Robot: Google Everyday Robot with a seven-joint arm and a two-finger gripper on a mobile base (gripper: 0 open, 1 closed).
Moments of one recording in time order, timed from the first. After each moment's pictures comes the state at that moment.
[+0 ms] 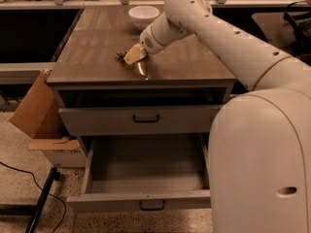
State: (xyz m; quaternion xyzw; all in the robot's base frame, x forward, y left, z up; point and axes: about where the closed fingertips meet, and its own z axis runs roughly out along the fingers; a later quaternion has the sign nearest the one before) arm 0.776 0.053 0.826 -0.44 0.81 0.20 0.33
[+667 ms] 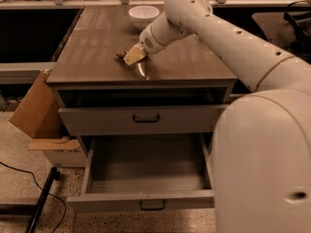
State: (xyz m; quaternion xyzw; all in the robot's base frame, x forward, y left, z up) arm 0.773 0.051 0.833 -0.44 0.81 0.20 0.34
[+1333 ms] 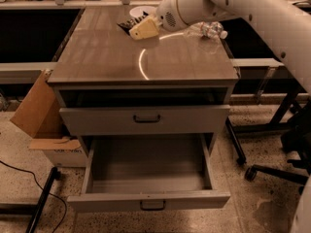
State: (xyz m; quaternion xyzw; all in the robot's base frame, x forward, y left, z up) arm 0.718 0.015 0.962 -0.45 0.73 0.20 0.47
